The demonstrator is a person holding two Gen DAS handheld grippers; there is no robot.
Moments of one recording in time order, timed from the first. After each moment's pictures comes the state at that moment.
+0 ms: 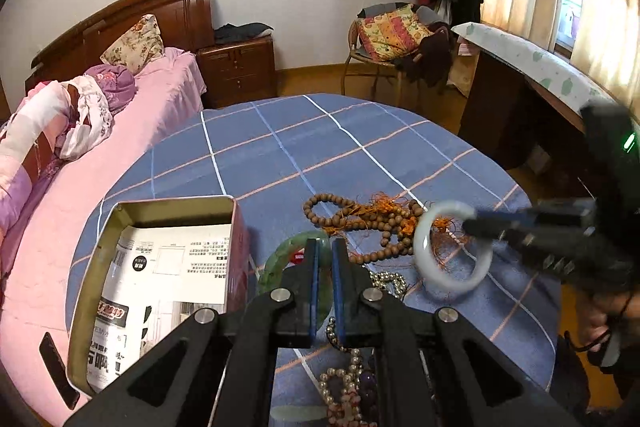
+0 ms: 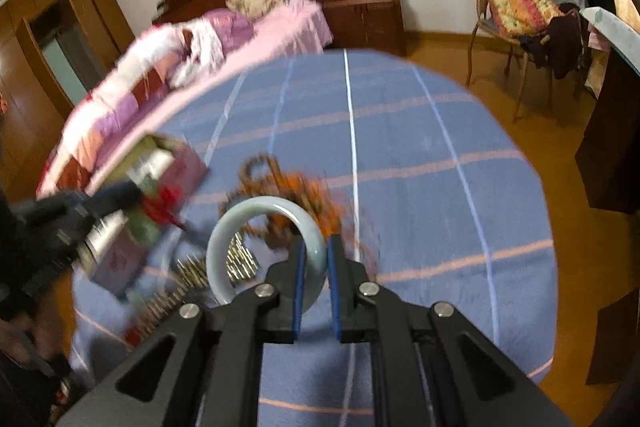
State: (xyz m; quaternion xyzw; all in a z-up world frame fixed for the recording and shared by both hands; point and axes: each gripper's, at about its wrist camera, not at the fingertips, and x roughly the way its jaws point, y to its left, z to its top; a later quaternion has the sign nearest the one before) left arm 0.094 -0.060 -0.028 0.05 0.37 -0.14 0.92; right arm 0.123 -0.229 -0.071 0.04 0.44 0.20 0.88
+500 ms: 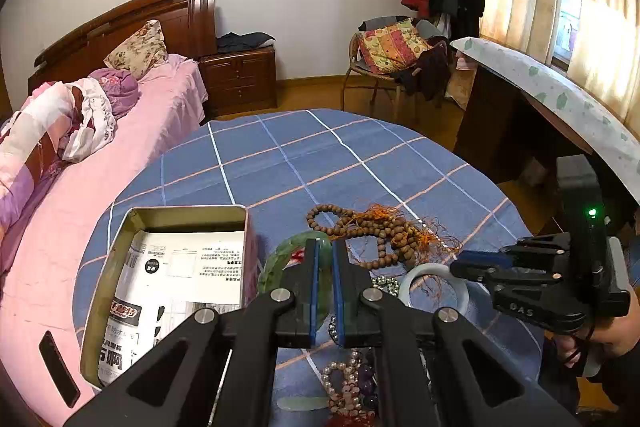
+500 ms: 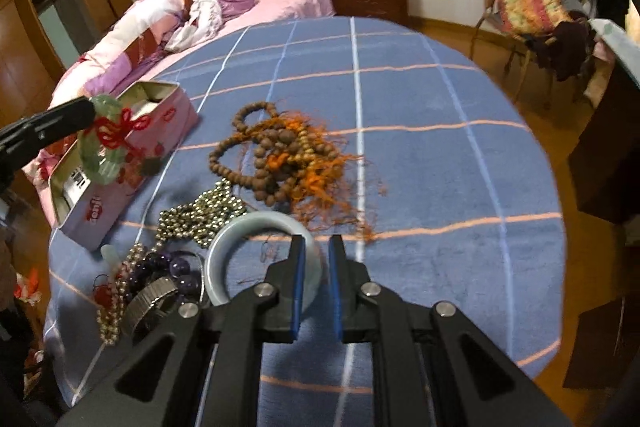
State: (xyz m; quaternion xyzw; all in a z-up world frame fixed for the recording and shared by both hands) left arm 0.082 -0.046 -0.015 0.04 0.35 -0.14 0.92; right arm 0.109 -0.219 -0.082 0.00 0.46 0.19 0.87
